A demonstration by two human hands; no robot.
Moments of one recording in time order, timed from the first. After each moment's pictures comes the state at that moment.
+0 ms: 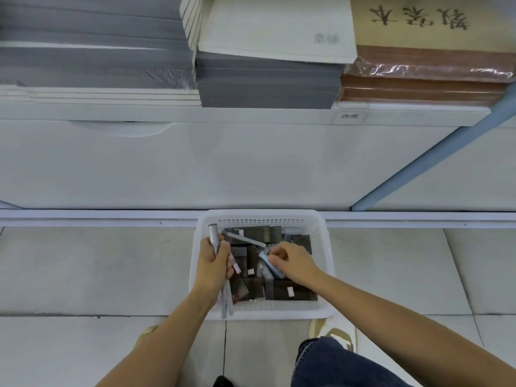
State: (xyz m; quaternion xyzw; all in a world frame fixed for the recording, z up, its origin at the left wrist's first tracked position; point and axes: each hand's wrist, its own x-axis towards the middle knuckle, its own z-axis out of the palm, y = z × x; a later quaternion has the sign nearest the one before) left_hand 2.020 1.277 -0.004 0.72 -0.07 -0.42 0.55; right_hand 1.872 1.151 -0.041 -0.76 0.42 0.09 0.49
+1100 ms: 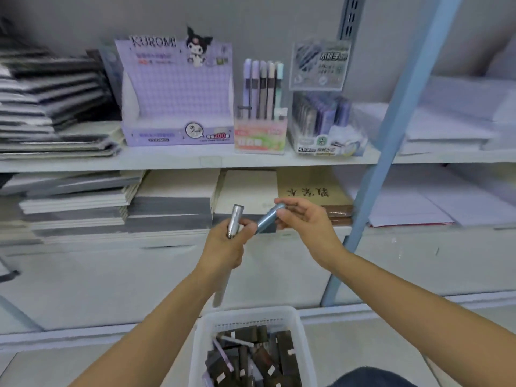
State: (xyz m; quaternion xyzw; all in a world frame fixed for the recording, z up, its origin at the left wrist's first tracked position) left_hand 2.015 1.224 0.289 0.59 -0.33 -0.39 0.62; right_hand 1.868 1.112 0.301 -0.67 0.22 -0.40 0.58
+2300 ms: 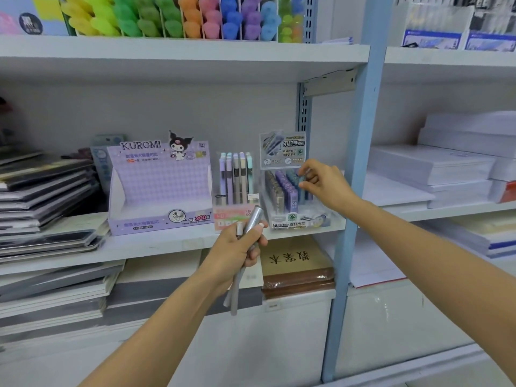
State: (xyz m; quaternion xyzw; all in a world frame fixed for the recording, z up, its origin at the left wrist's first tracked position) left_hand 2.005 1.167 0.411 0.48 -0.49 -0.40 0.61; right_hand 1.836 0.982 0.476 -0.85 0.32 -0.40 0.10
